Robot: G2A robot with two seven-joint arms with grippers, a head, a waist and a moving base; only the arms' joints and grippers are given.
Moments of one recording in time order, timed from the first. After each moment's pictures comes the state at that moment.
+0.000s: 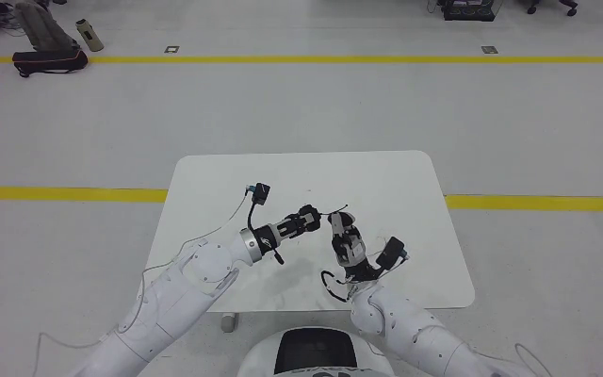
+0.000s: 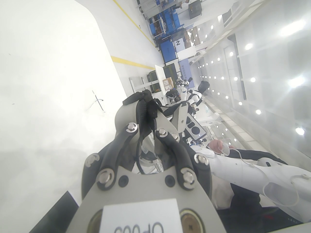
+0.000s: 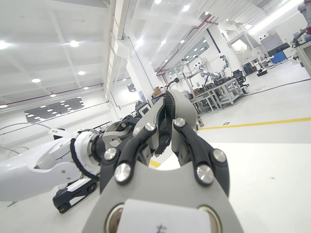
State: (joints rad) left arm 1.29 -1.03 -0.86 -1.59 -0.19 -0.25 -0.40; right arm -1.29 -1.25 0.53 -1.15 -0.78 -0.34 -1.21
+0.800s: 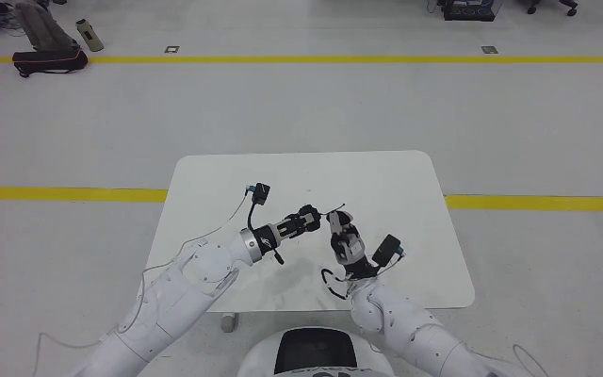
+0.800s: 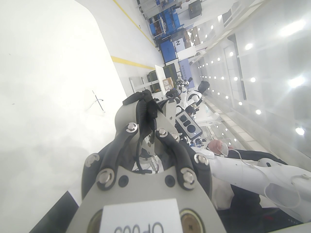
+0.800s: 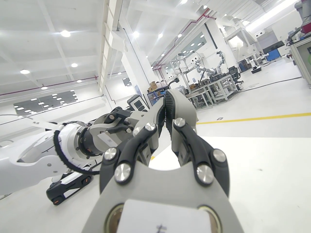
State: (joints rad) left arm 1.29 -1.03 -0.86 -1.59 -0.19 -0.25 -0.40; right arm -1.30 -1.28 0.59 -1.10 -0.83 -0.34 -1.17
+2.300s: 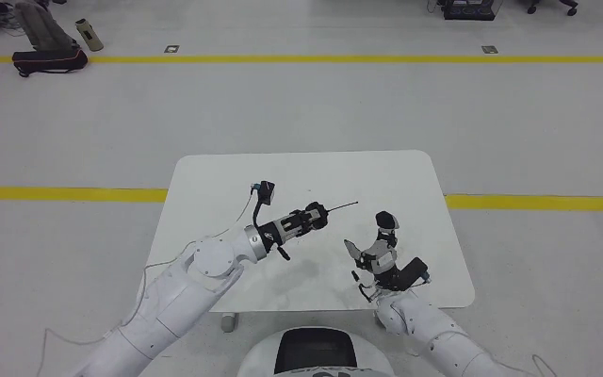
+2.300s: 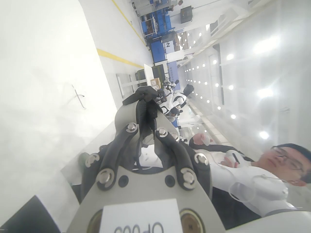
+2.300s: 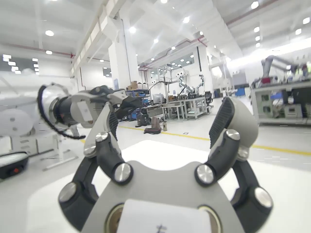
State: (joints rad) left arm 1.26 -1.05 -0.85 -1.61 -0.40 -0.17 -0.45; right arm -1.37 -1.19 0.73 -1.05 -1.17 -0.10 -1.40
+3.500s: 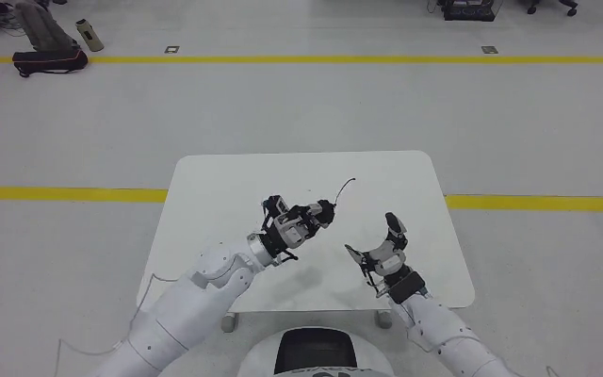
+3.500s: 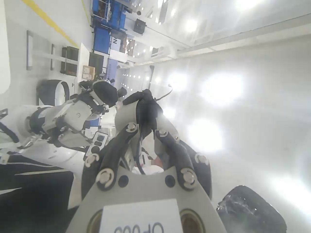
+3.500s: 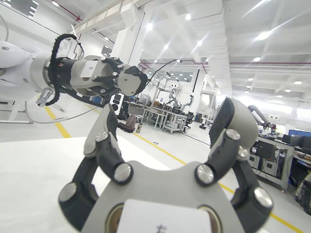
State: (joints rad) left arm 1.33 -1.10 -0.86 -1.63 -0.94 -0.13 -0.52; right arm -1.44 -1.19 0.92 -1.13 -1.45 0.04 -1.36
